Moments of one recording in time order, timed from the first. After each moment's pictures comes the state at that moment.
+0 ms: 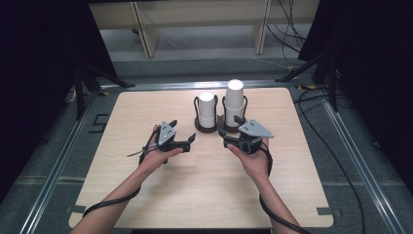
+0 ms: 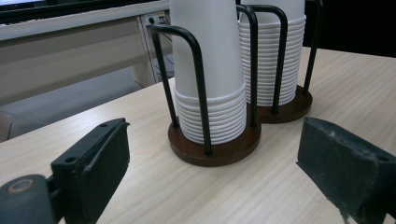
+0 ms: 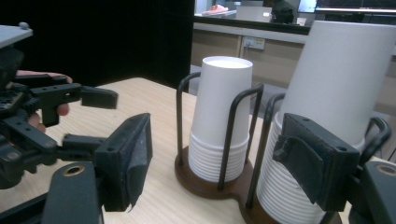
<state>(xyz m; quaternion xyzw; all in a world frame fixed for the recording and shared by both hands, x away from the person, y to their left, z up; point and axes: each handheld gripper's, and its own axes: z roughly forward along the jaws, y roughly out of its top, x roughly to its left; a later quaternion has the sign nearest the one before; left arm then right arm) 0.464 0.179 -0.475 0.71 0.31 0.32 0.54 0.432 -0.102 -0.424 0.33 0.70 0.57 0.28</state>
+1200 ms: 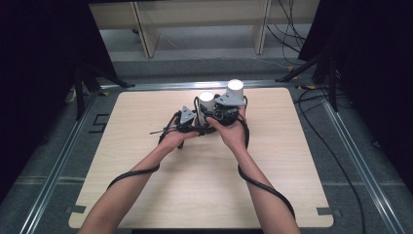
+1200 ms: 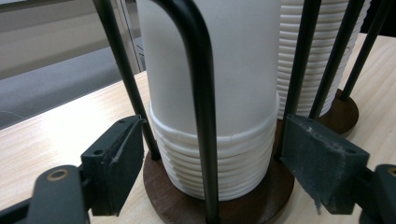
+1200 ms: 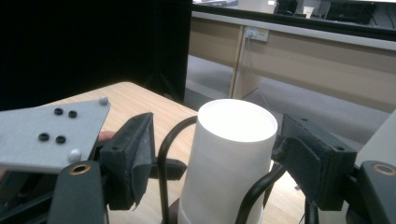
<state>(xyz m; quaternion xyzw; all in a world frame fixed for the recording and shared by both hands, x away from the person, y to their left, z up) 0.539 0.133 -0.490 0.74 0.33 0.27 0.52 0.515 -0.043 -0.400 0.33 0.71 0.54 0.30</state>
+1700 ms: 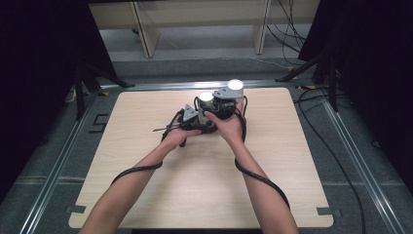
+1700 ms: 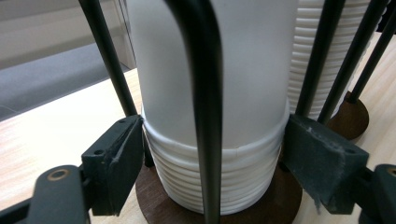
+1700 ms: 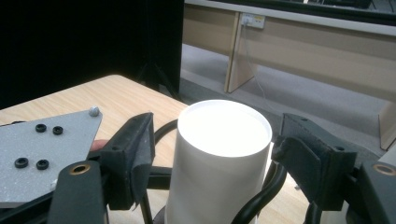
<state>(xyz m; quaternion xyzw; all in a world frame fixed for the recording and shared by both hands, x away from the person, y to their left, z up) 0.550 0.126 -0.493 0.74 0.34 0.26 0.52 0.537 -0.038 -0.400 0.34 0.72 0.52 0.29</state>
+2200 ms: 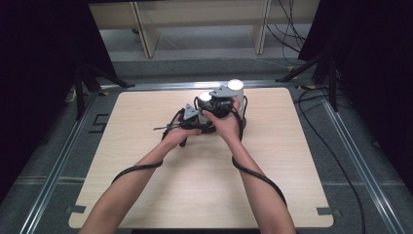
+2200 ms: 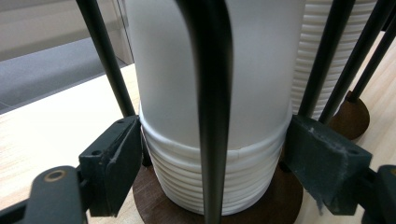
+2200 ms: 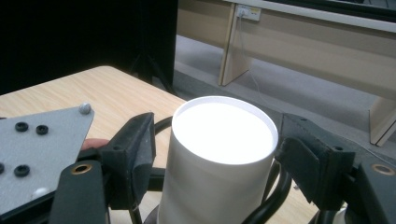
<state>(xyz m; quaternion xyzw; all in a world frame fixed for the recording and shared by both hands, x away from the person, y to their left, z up) 0.553 0.126 -0.493 0.75 0.34 0.25 0.51 0.546 -0.028 -0.403 0.35 0.73 0.50 0.30</state>
